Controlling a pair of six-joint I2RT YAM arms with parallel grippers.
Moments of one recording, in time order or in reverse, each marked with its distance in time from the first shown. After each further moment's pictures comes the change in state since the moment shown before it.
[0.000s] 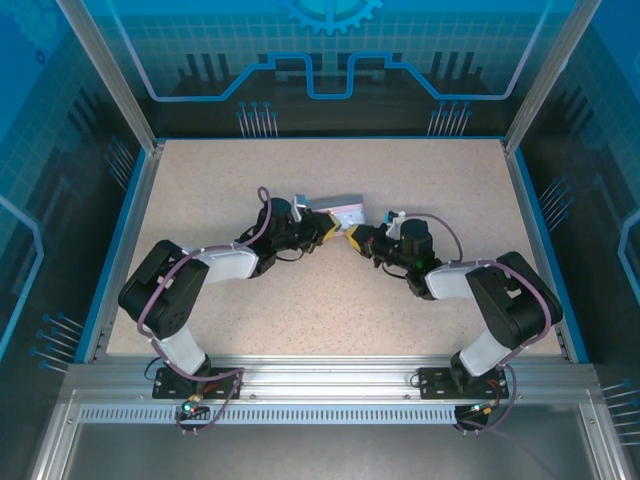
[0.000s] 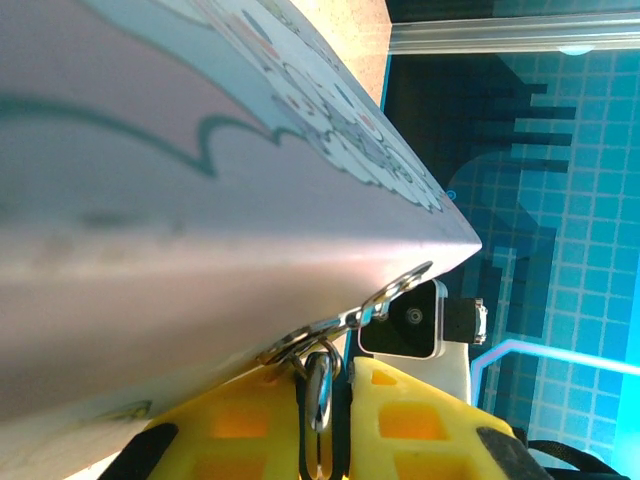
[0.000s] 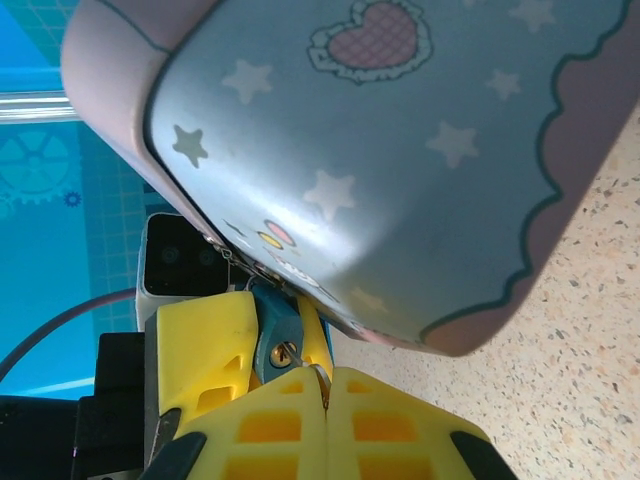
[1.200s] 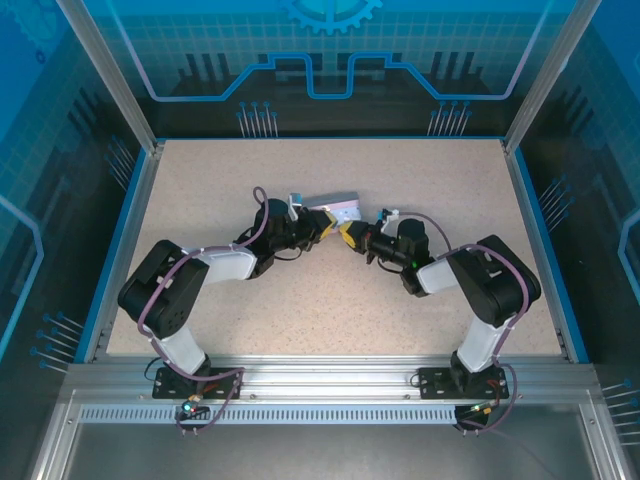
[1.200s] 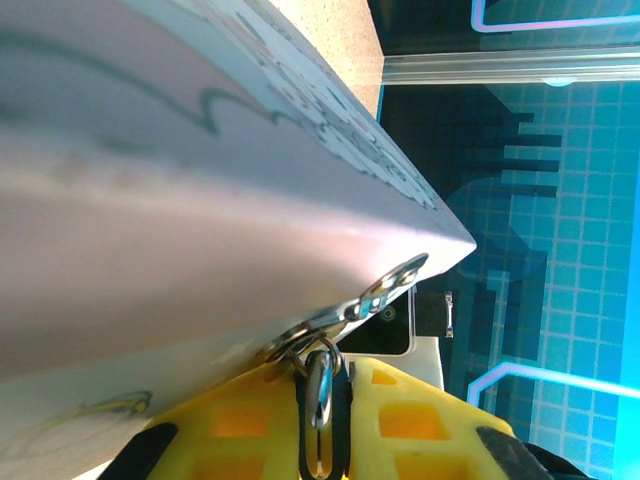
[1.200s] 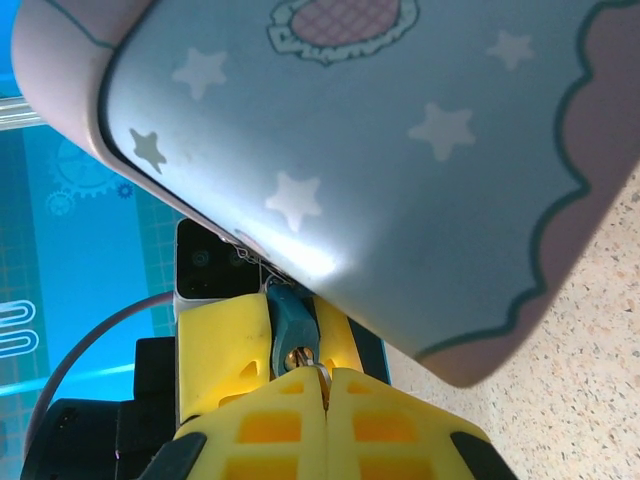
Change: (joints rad) left arm 0.010 0.000 -0.020 0.043 -0.038 -0.003; right arm 0.000 0.156 0.038 0.232 -0.076 0.138
